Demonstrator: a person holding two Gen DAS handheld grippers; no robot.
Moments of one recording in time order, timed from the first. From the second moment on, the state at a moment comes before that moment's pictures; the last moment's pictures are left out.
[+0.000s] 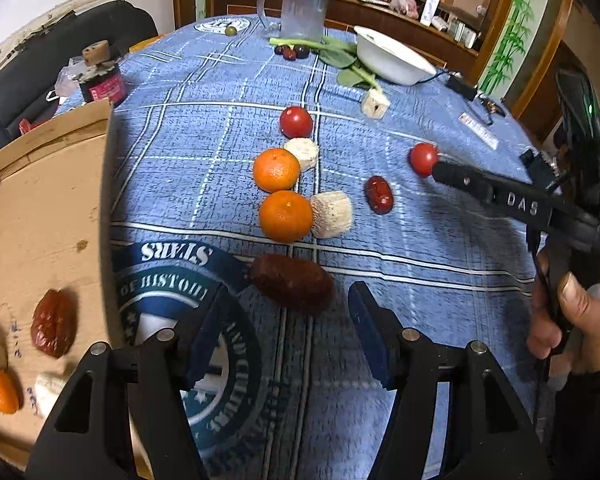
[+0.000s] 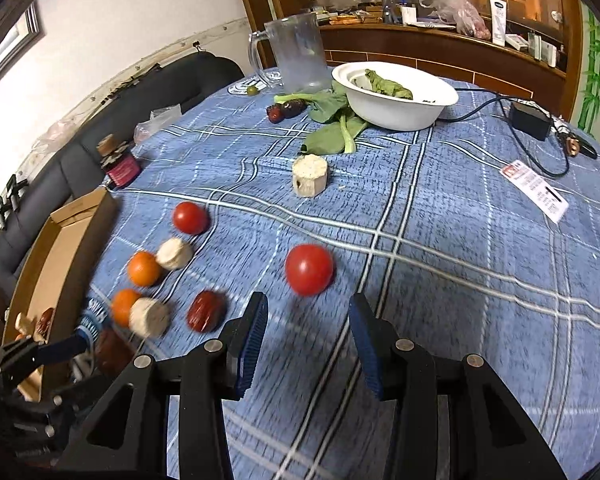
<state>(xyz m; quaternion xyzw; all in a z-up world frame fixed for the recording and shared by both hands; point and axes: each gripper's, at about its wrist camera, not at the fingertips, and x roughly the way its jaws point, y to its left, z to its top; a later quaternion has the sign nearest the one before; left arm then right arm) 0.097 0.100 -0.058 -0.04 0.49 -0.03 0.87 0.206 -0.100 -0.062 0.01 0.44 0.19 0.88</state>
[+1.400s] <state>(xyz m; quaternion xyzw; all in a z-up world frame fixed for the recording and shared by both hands) 0.048 0.153 -0.023 -0.04 0.42 0.03 0.91 0.105 -0.031 -0.004 0.00 0.39 0.29 0.88</state>
